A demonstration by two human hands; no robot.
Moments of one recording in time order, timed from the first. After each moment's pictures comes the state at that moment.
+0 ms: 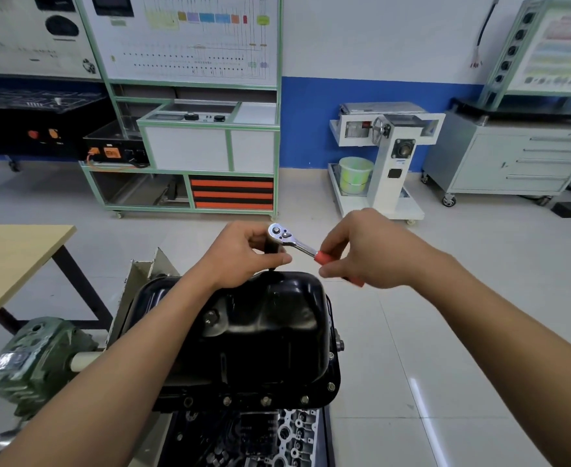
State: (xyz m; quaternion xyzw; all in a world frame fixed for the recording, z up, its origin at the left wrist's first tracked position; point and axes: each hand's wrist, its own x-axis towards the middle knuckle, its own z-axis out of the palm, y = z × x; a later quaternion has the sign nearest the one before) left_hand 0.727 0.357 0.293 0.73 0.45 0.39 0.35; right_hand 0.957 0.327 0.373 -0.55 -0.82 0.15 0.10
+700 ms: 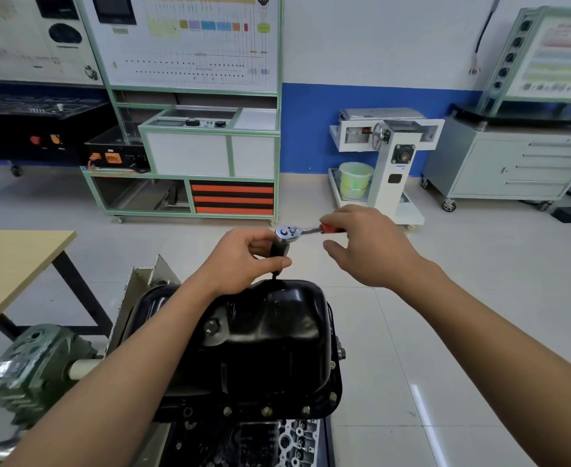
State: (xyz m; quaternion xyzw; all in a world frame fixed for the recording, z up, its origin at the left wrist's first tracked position) left_hand 0.727 0.361 0.292 0.70 0.46 0.41 0.37; right_hand 0.959 0.356 0.351 -0.54 -0.82 0.01 0.18
